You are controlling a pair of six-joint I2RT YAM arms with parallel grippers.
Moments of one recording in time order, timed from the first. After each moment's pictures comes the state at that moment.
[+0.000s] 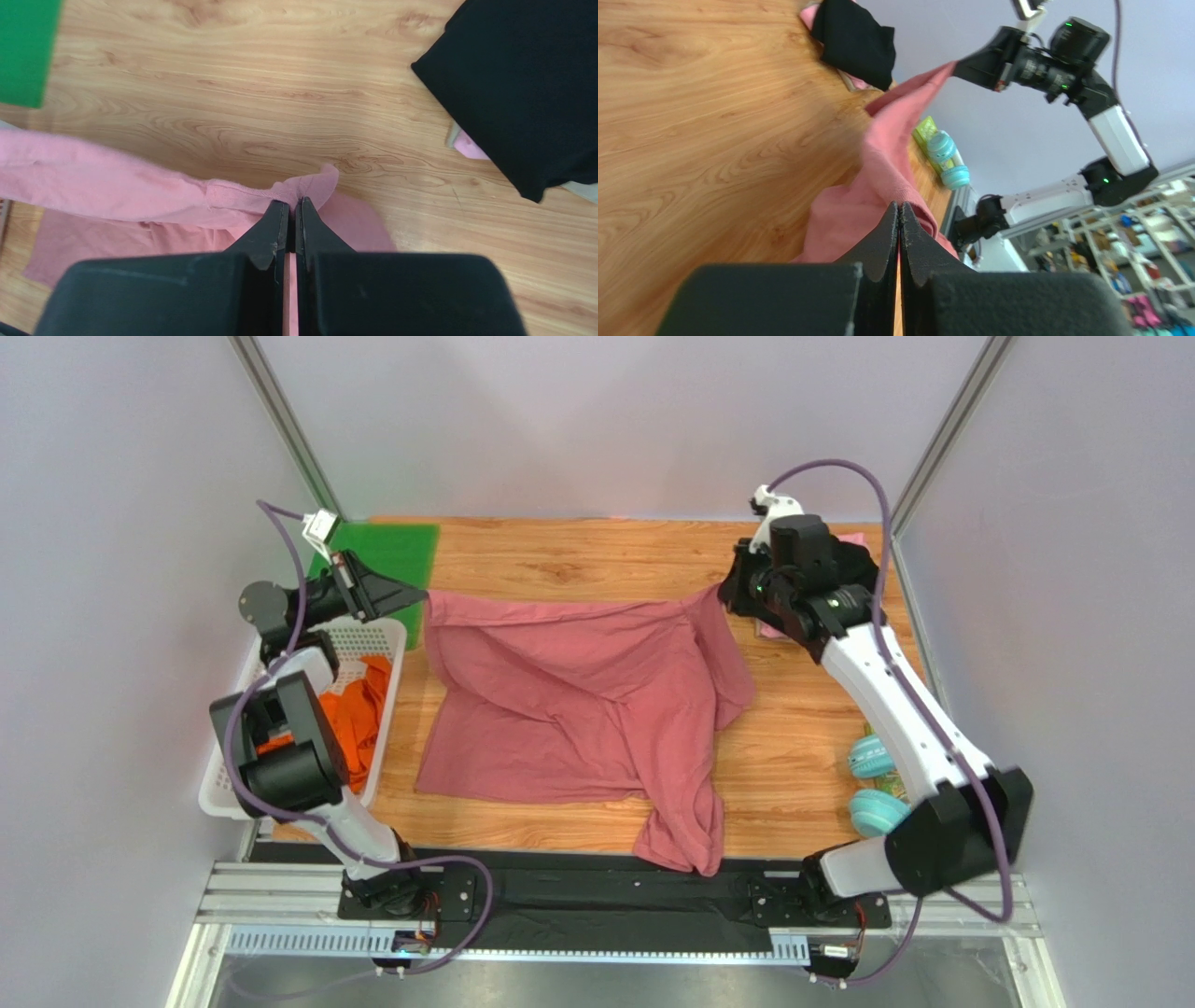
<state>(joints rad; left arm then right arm) 0.43 1.64 0.94 1.26 1.50 -1.41 0.31 1.35 1.35 -0.52 -0.03 0.27</state>
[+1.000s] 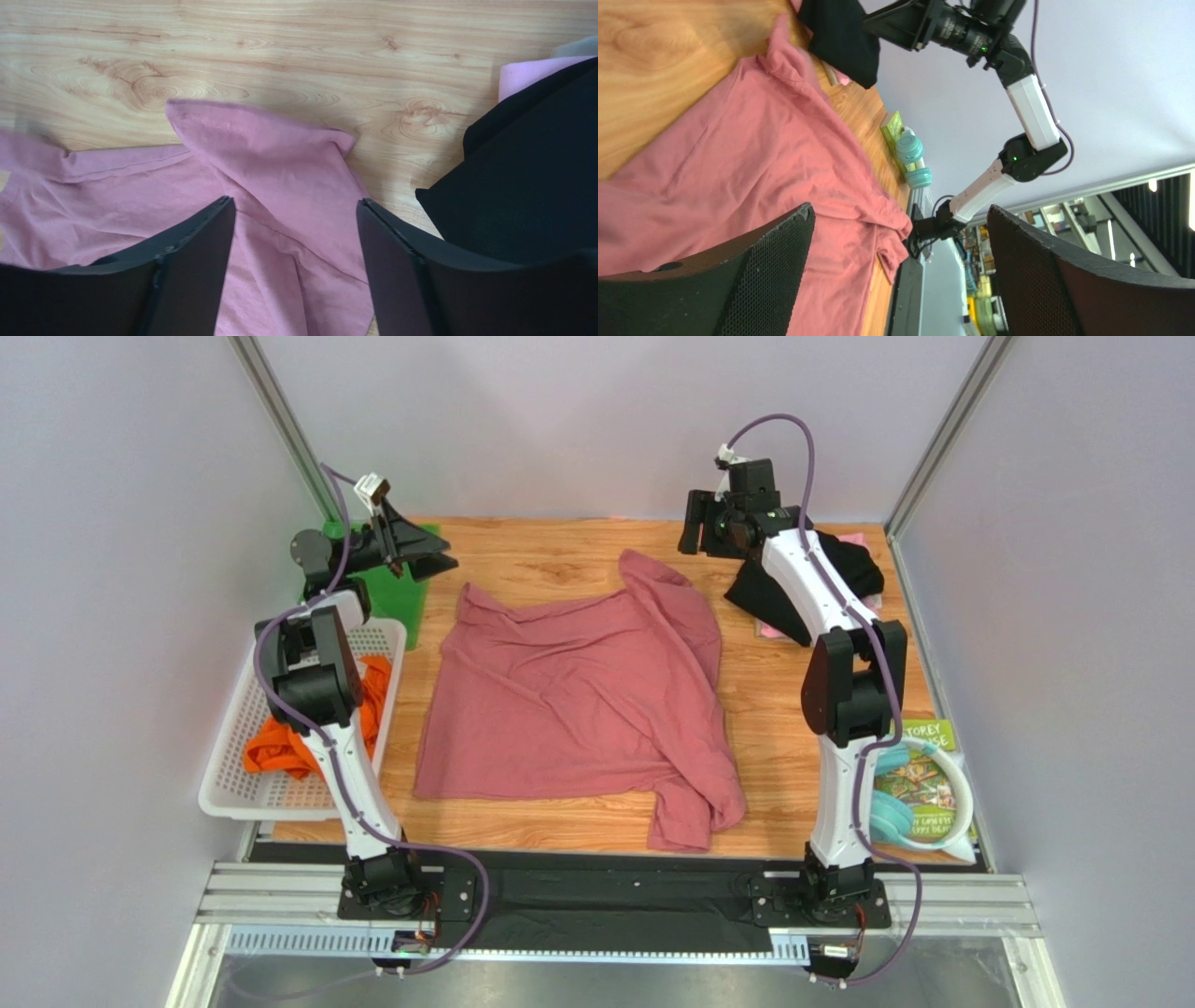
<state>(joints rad) 0.27 2.20 1.52 1.31 1.50 -1.72 0.22 2.13 2.00 -0.57 -0.12 0.26</state>
